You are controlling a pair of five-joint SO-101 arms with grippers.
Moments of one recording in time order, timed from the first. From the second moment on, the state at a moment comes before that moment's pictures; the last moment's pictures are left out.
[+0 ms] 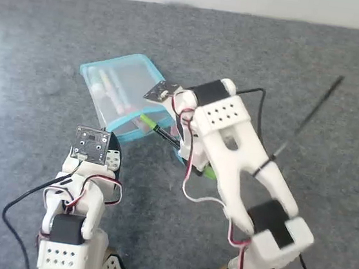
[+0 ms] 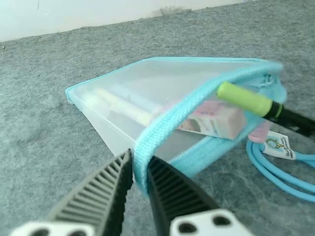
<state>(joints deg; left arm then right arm) -4.6 -103.1 94.8 50.9 -2.4 -33.3 10.5 -5.9 100.7 26.9</state>
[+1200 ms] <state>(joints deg) -7.1 -103.1 94.5 53.8 -2.4 -26.6 25.4 -16.9 100.7 26.9</state>
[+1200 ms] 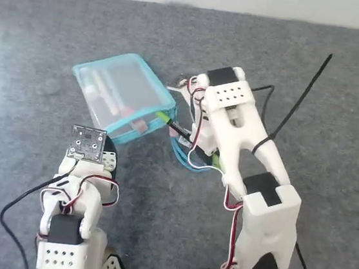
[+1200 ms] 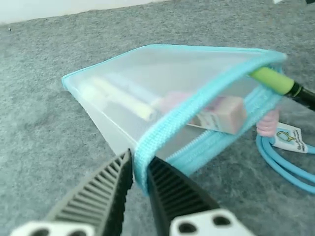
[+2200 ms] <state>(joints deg) 4.9 -103.1 96.4 54.4 -11.6 -22.0 15.3 -6.7 100.7 26.1</state>
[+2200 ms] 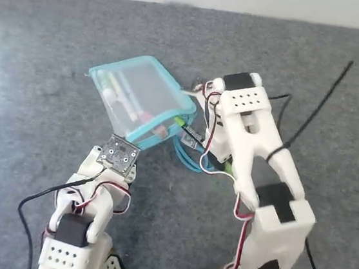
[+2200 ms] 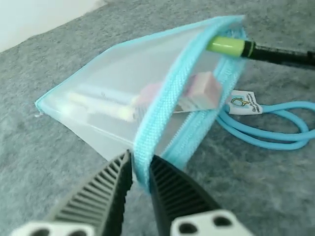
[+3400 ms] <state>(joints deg) 4.0 -103.1 87.2 60.6 -10.3 -36.0 7.5 -8.4 75.2 7.1</state>
